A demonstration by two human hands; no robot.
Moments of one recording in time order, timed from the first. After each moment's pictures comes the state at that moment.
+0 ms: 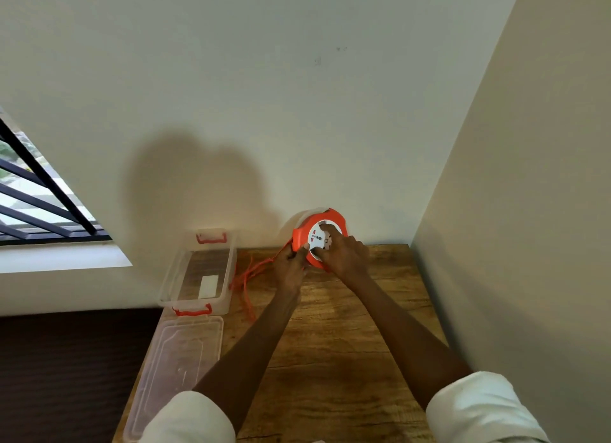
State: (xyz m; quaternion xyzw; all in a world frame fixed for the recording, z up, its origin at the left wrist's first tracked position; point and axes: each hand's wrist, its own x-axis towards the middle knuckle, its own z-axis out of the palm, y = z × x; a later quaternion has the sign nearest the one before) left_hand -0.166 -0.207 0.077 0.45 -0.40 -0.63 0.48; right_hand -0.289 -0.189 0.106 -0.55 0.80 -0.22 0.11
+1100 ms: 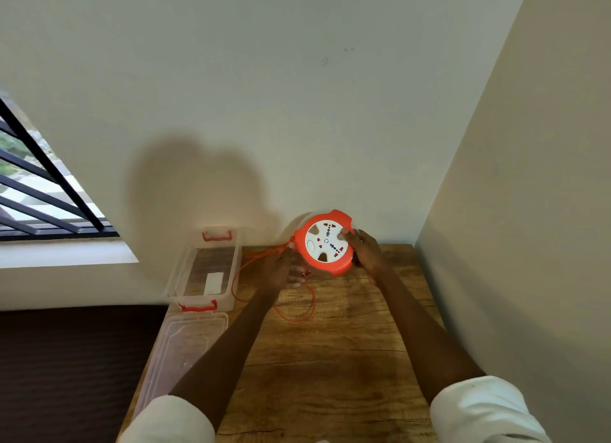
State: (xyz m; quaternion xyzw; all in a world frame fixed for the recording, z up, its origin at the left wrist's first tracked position) left_hand -0.114 -0.220 0.078 0.52 -0.47 -0.62 0.35; right_hand -0.333 -0.186 0.090 -0.32 0.62 -0.54 0.48
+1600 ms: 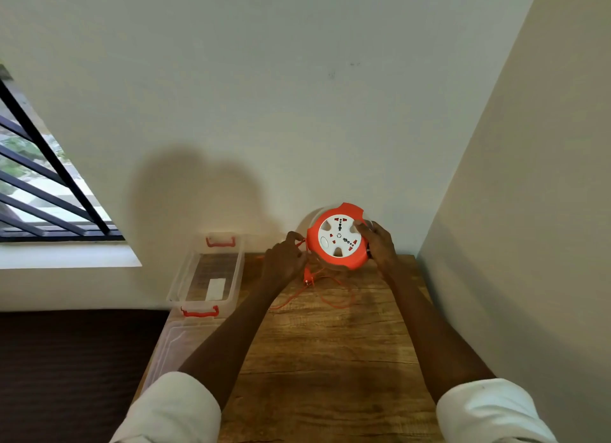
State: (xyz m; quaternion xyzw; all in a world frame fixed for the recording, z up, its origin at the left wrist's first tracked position) left_hand -0.128 -0.249 0.102 0.53 -0.80 -0.17 0.23; right_hand -0.353 -0.202 0.120 -0.34 0.64 -0.56 0.40
